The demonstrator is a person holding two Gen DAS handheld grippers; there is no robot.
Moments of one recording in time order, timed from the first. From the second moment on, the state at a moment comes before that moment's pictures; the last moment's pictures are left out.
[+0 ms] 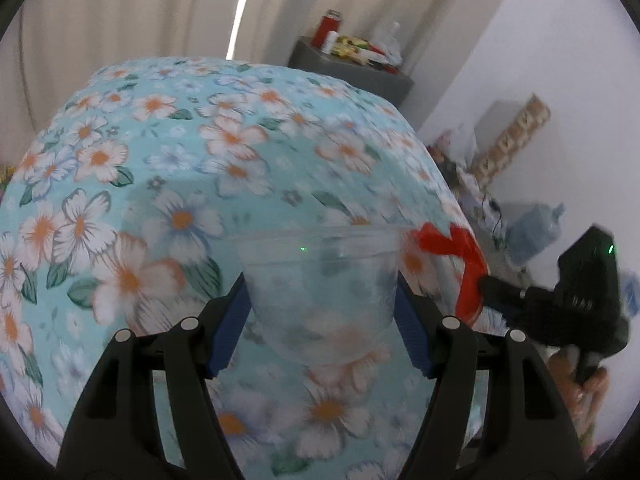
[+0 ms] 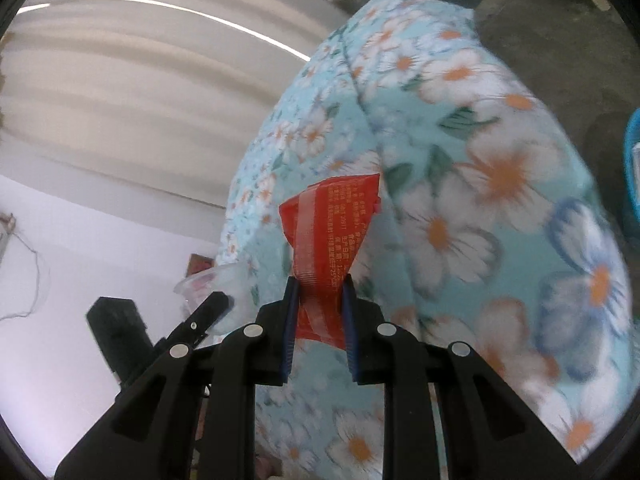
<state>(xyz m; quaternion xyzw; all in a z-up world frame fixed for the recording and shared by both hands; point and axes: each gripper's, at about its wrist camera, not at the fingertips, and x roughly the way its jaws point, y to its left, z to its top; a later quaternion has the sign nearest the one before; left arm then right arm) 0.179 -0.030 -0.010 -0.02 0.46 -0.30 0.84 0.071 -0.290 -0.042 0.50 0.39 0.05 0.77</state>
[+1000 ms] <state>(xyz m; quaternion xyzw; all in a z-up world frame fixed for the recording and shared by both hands) 0.059 -0.082 0.018 0.15 0.32 -0.28 0.89 0.001 -0.295 -0.013 0.50 0.35 0.04 0.79</state>
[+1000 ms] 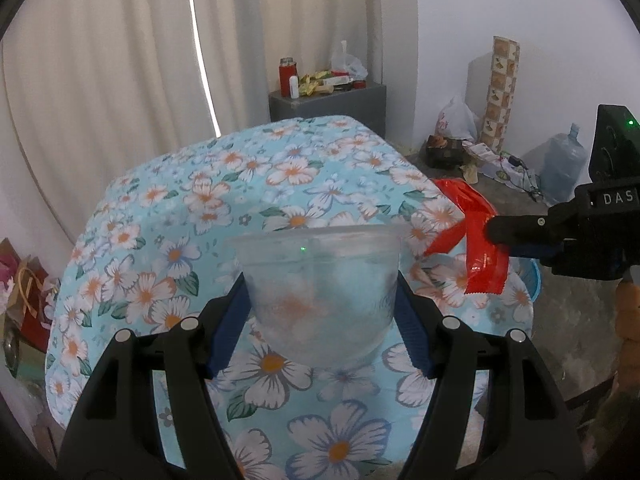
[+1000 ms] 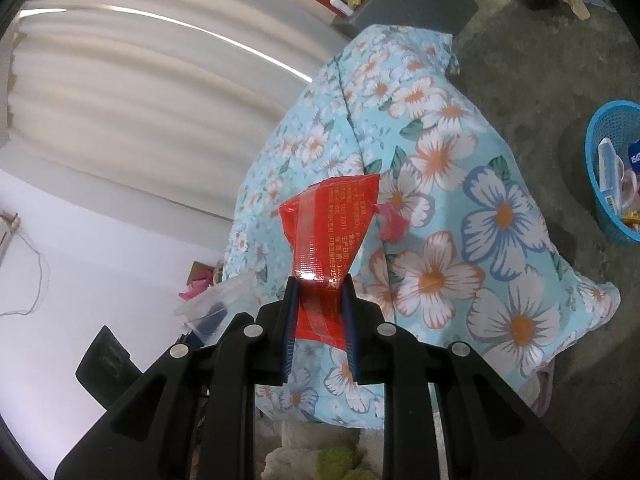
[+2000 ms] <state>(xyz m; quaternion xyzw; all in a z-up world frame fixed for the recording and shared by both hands) 0.091 -0.485 -0.118 0.20 0.57 -0.49 0.62 -0.191 -0.520 -0.200 0.68 0.22 -0.32 0.62</state>
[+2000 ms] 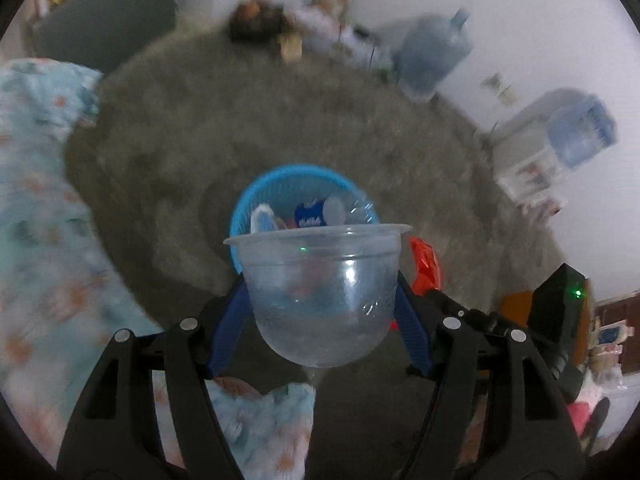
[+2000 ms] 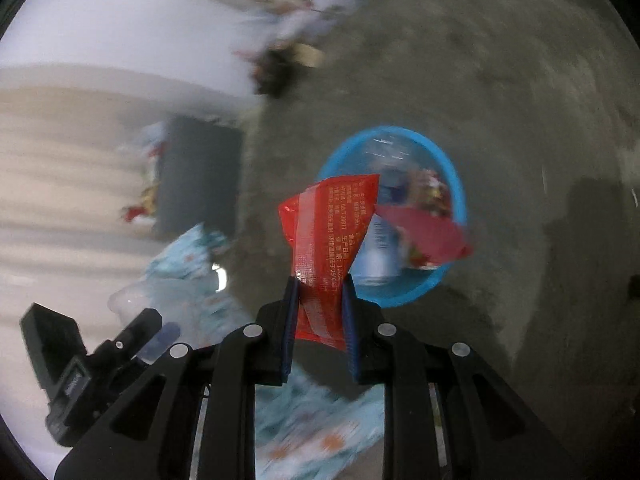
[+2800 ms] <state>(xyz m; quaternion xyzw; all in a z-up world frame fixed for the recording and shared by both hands) 0.081 -0.511 -0.093 0.13 0.55 -0.55 0.62 -0.187 -0.532 -0.217 0.63 0.24 -0.39 0.63</state>
